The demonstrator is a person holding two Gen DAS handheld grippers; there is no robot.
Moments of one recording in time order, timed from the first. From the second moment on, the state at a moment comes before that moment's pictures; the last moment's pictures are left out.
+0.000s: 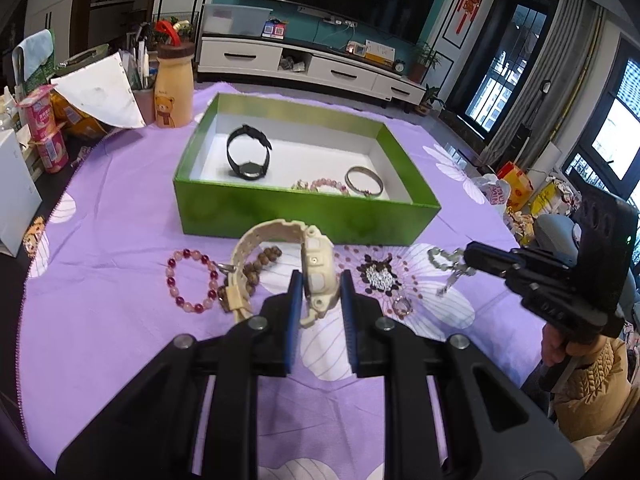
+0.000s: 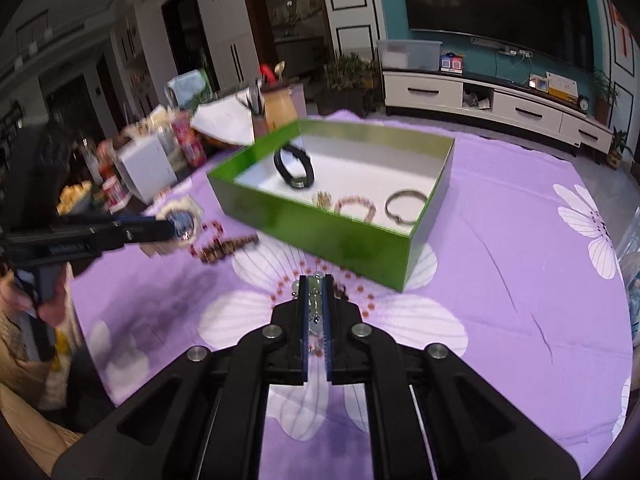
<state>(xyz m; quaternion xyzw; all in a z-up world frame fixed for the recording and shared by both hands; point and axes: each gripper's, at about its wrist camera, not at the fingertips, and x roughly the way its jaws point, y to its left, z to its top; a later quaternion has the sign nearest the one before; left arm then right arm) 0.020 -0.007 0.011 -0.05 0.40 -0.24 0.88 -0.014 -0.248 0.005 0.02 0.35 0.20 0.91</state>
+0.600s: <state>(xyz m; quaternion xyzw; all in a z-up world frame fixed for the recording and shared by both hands) 0.056 0.001 0.063 -0.06 0.36 -0.23 0.90 0.001 -0.261 0.052 0.04 0.29 0.20 0.94</state>
